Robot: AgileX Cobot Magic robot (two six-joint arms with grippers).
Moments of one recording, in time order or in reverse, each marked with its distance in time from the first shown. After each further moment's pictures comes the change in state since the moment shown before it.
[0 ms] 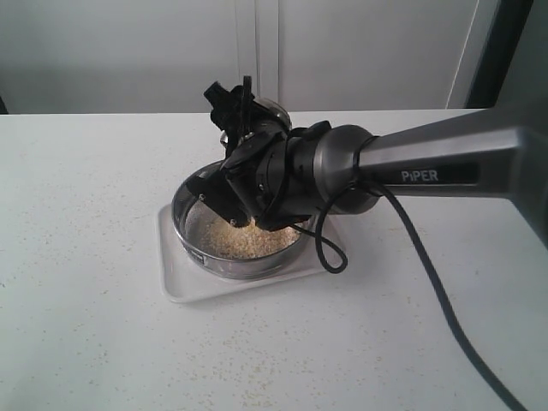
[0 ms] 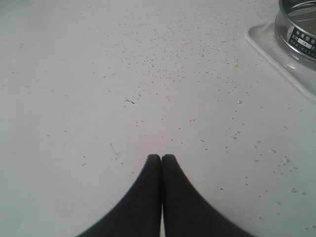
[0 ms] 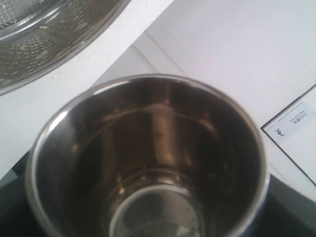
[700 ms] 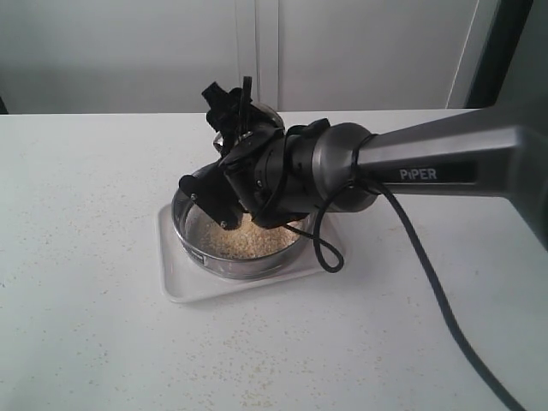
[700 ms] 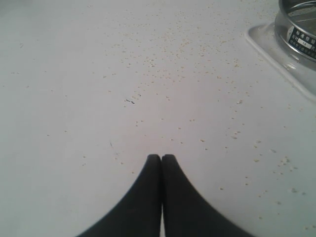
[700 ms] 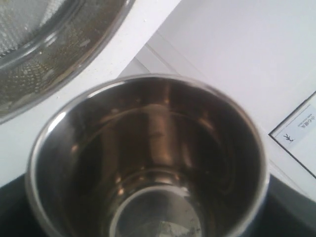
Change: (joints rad) left arm 0.000 0.000 0.000 0.000 0.000 0.000; right arm 0.000 0.002 -0.011 0.040 -0.052 0.032
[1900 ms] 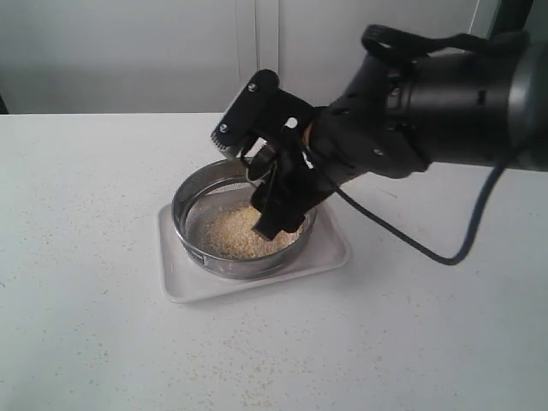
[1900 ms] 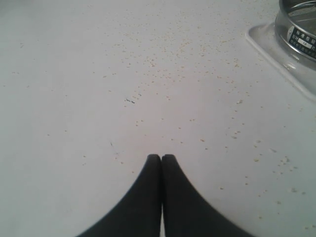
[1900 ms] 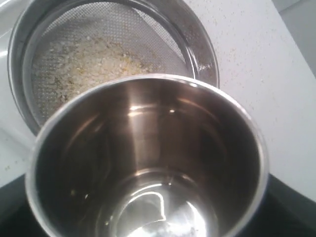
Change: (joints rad) left arm 0.000 0.000 0.000 0.000 0.000 0.000; right arm -0.097 -0.360 0.189 1.220 -0.125 0.192
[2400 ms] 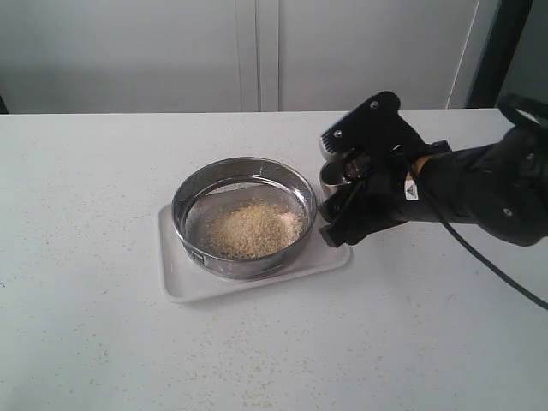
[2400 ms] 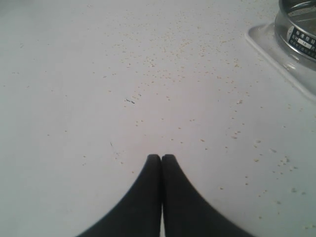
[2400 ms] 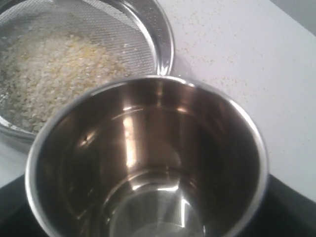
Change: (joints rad) left arm 0.000 0.000 0.000 0.000 0.000 0.000; right arm -0.250 -0.127 0.376 0.165 -0.448 0.008
